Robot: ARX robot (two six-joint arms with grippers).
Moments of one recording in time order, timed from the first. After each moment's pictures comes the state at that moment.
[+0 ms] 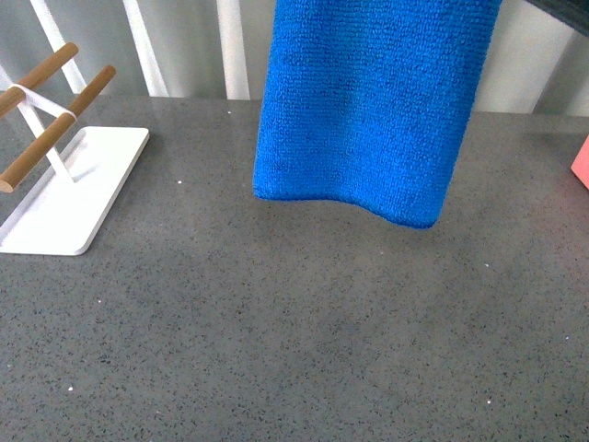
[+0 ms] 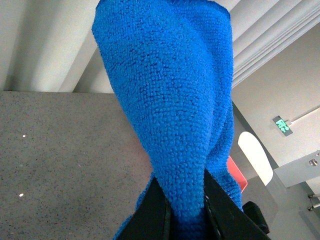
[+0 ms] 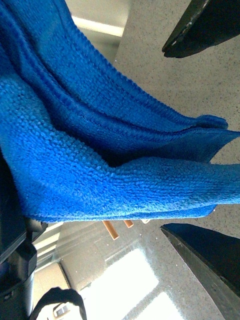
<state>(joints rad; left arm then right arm) -0.48 1.63 1.18 0.30 0.31 -0.56 0.19 1.34 0.49 0.72 -0.65 0.11</state>
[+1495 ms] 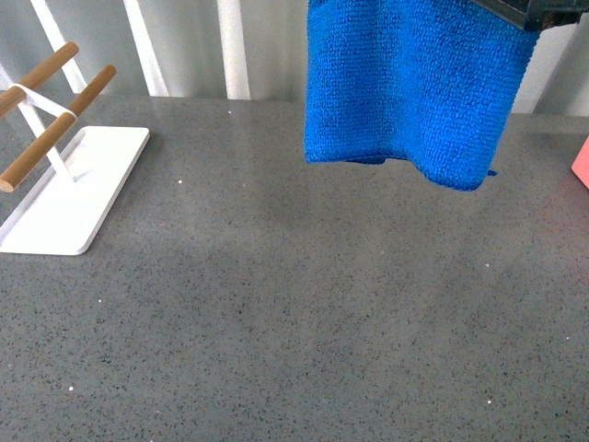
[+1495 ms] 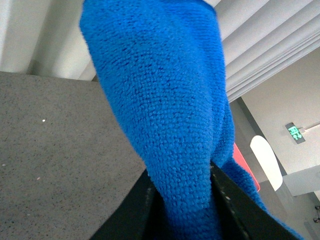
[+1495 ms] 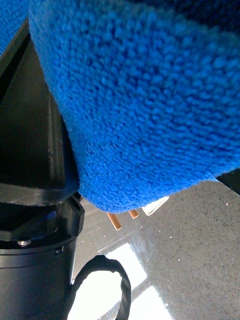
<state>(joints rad) -0.45 1.66 1.18 0.27 0.27 -0.58 0.30 1.43 0.62 0.67 -0.58 0.08</state>
